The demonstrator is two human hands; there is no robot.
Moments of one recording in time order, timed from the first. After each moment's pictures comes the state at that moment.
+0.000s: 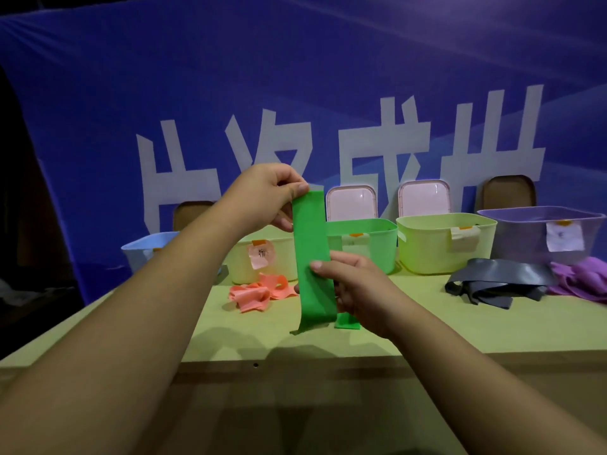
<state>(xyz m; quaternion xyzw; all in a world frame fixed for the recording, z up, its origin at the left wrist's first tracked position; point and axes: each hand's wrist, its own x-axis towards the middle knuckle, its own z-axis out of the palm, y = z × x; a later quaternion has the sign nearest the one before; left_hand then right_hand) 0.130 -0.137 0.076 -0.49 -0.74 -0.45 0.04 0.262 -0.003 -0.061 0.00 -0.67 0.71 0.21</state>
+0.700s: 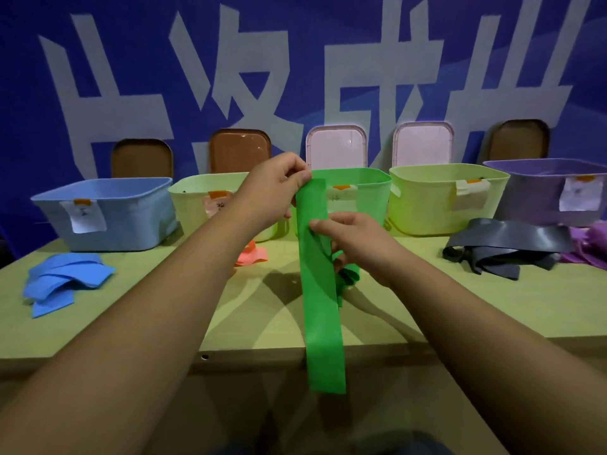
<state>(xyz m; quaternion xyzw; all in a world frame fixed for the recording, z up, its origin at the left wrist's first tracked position) 0.060 -0.016 -0.026 -0.50 -0.74 -0.46 0.04 0.206 0.100 -0.088 -0.17 -0.78 0.56 0.22</state>
